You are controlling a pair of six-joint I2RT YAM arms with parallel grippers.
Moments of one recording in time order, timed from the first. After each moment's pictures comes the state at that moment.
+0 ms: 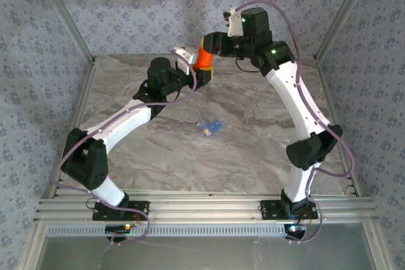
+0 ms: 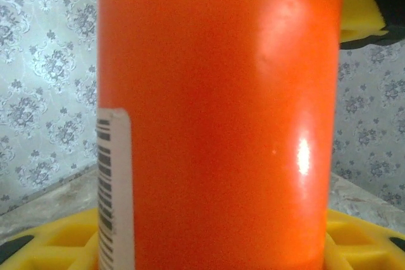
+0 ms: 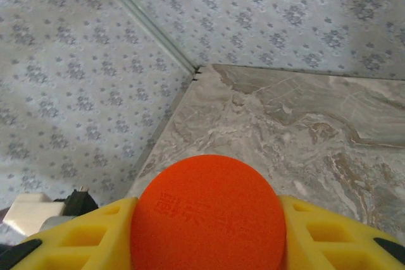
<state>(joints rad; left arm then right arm) -0.56 1.59 1.24 0.31 0.37 -0.14 0.48 1.82 2.16 -0.75 -0.37 0.46</state>
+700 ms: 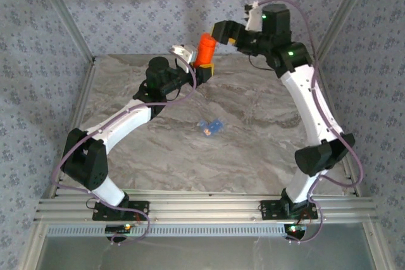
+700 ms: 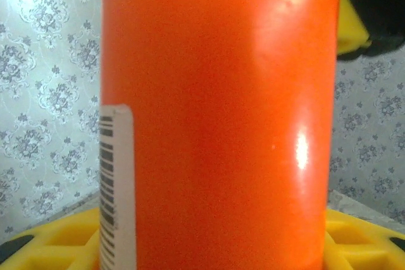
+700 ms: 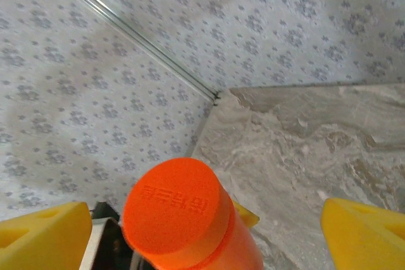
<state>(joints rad) -0.56 1.59 1.25 0.38 0.37 -0.13 0.35 1.70 2.07 -0.65 -0.50 0.61</state>
